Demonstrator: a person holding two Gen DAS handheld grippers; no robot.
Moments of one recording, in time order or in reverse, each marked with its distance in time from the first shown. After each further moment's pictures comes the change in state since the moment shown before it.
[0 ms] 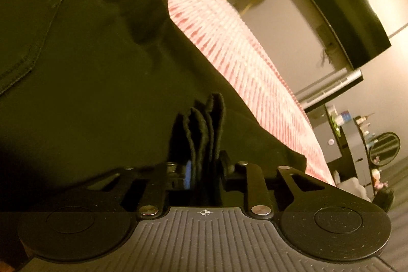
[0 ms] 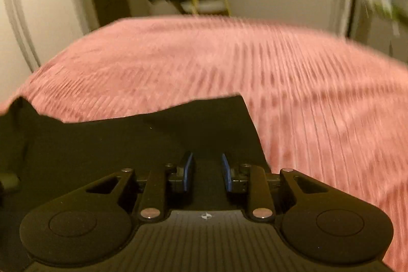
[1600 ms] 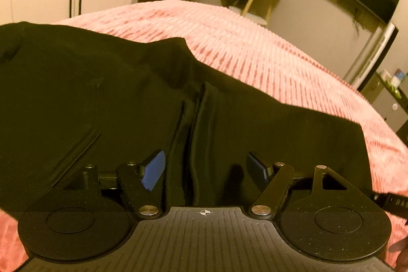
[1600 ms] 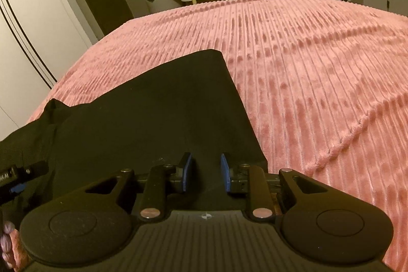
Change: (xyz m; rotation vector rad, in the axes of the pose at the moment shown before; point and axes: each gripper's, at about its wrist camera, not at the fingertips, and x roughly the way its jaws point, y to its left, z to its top) left arm -0.035 -0.045 -0.021 0.332 -0.123 0.368; right arm -0.055 -0.012 -0.034 0.236 0.097 0.116
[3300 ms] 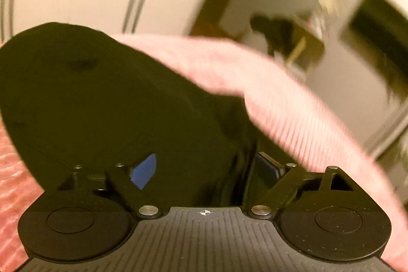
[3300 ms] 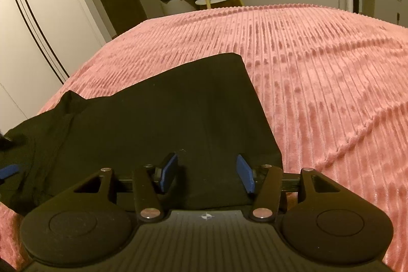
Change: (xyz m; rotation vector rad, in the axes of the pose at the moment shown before) left arm -0.057 0.053 0.010 -0.326 -0.197 0.095; right arm -0.015 0.014 -0.008 -0.060 -0.018 0.040
